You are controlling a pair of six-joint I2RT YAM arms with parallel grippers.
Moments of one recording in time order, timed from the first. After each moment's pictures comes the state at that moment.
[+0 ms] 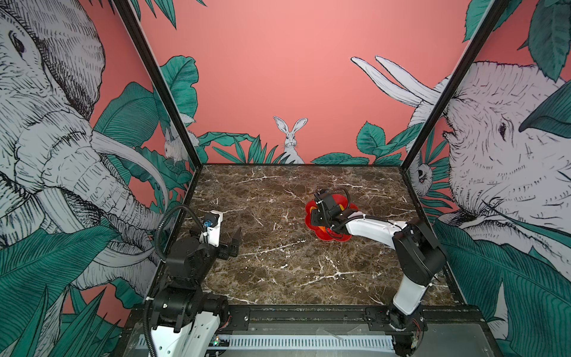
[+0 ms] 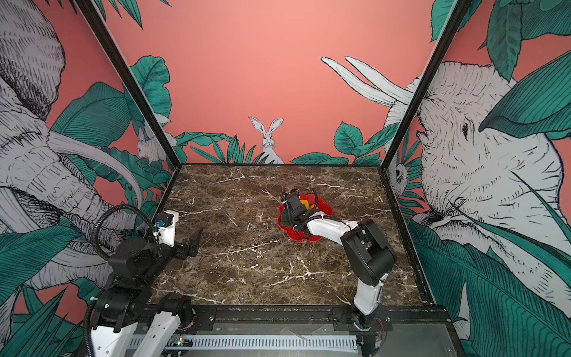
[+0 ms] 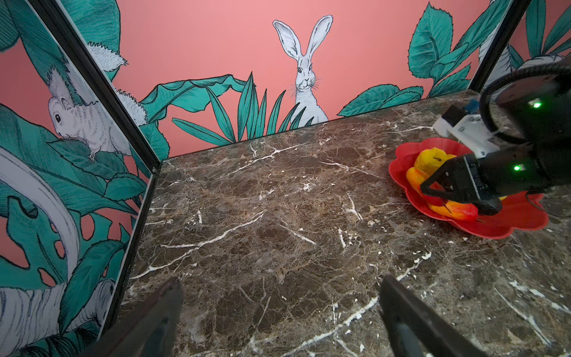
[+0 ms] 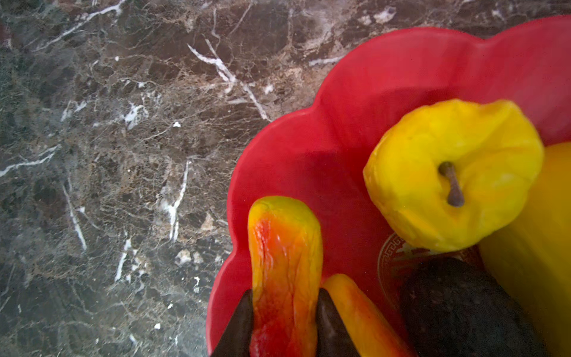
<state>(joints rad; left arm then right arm) -0.17 0.36 0.75 -0.68 0.09 0.13 0.67 1.79 1.11 -0.19 0.13 0.60</state>
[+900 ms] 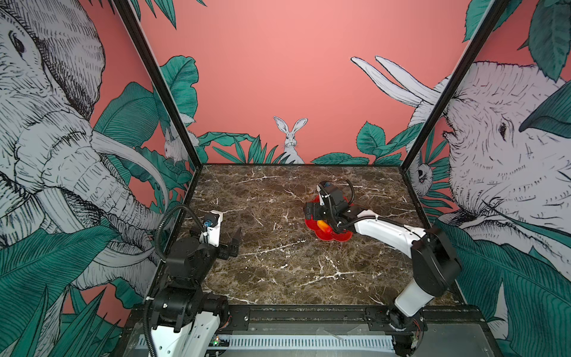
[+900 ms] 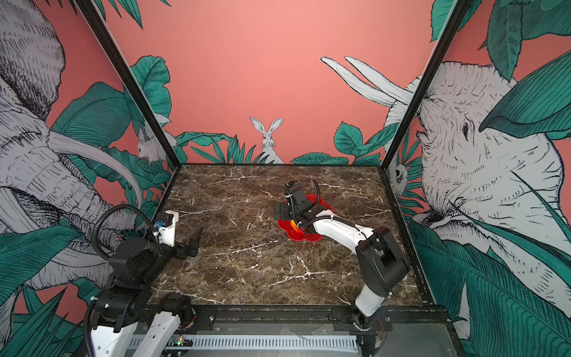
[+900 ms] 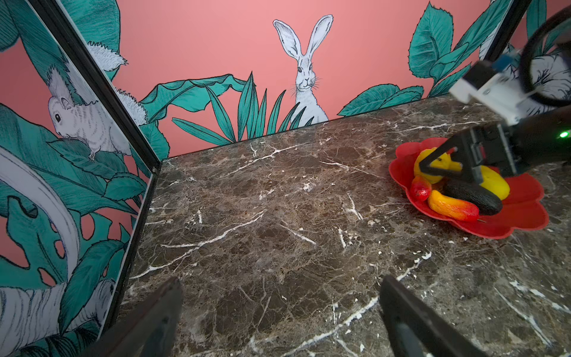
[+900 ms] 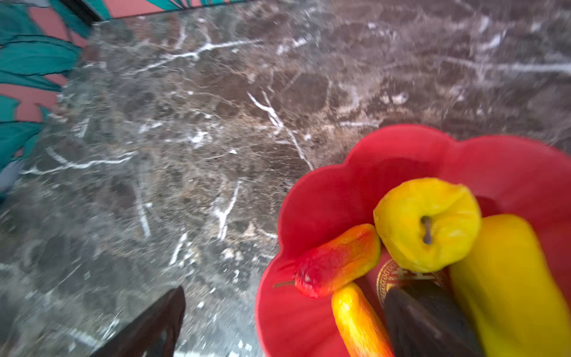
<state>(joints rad) -0.17 0.36 0.75 -0.68 0.09 0.13 0.66 1.61 1.14 -0.22 0.08 0.43</state>
